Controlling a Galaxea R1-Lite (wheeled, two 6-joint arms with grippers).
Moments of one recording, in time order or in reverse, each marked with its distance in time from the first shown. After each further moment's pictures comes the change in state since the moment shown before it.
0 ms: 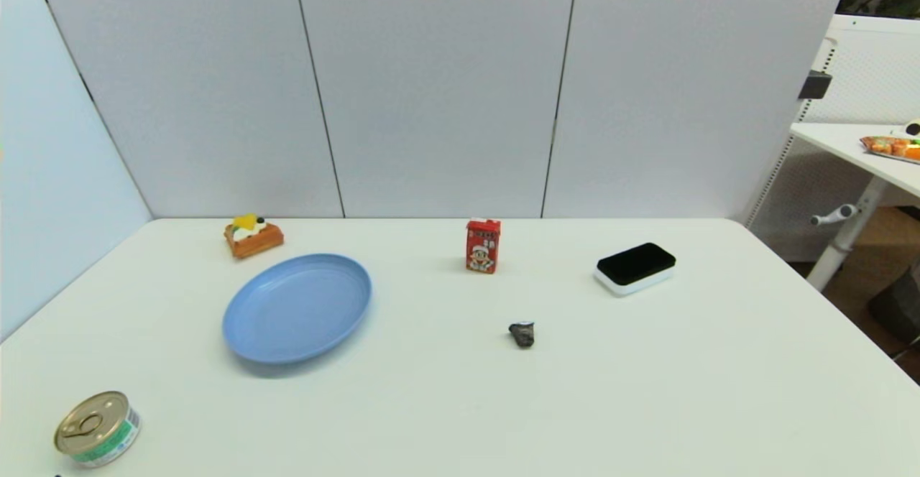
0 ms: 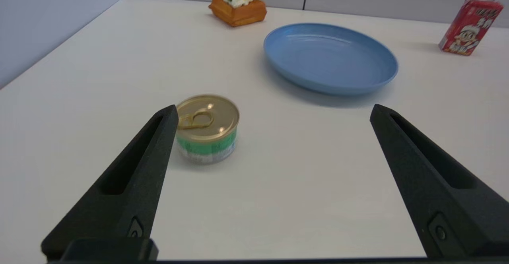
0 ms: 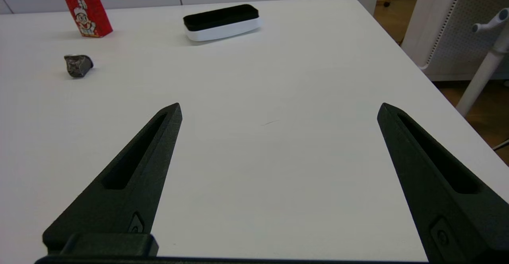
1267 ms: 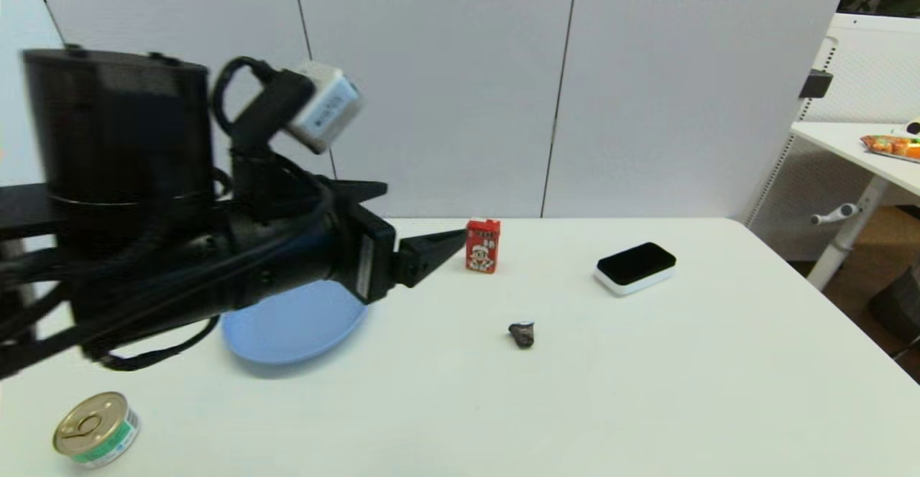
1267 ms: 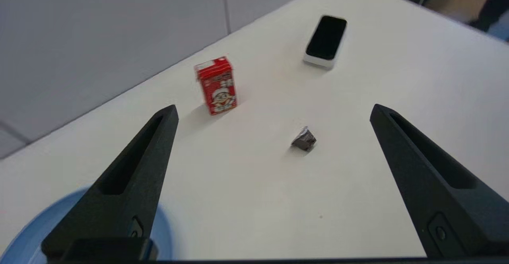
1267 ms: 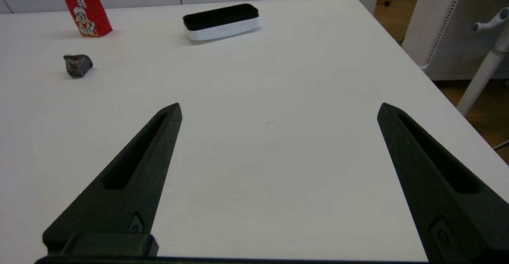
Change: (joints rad) left arm -0.763 1.297 -0.888 -0.211 -0.005 0.126; right arm 0.000 0.000 0.000 0.000 0.000 0.000
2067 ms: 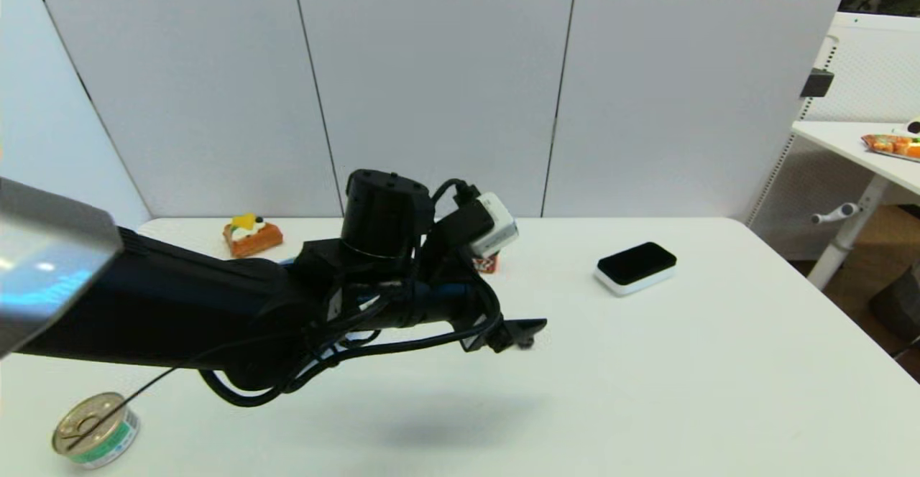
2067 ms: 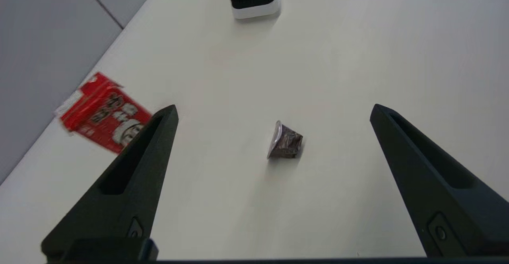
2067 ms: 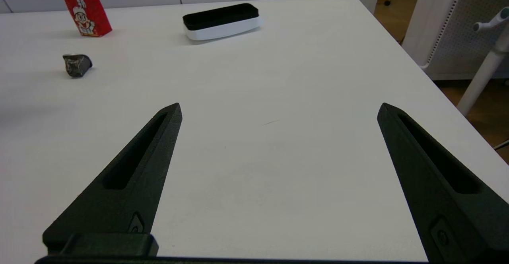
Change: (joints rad) left arm 0.014 0.438 -0.078 -0.211 -0.311 0.309; right arm 0.001 0.000 0.000 0.000 0.000 0.000
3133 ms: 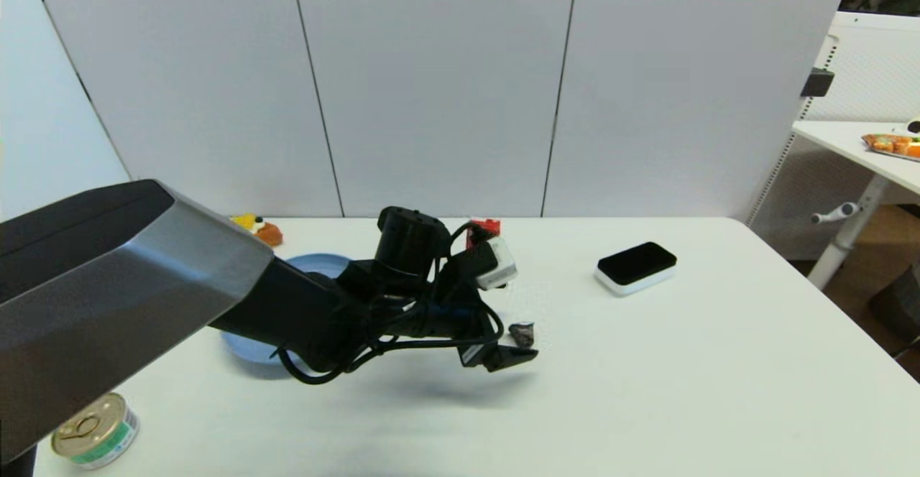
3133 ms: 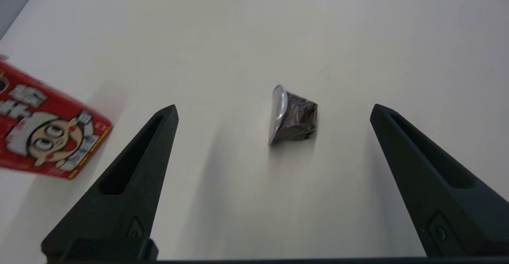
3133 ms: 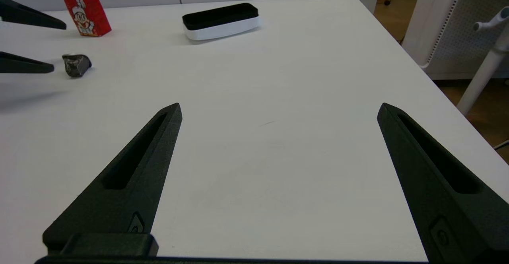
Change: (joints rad) left arm 0.071 0.213 -0.070 -0.014 -0.179 0.103; right arm 0.000 0.000 0.000 0.000 0.000 0.000
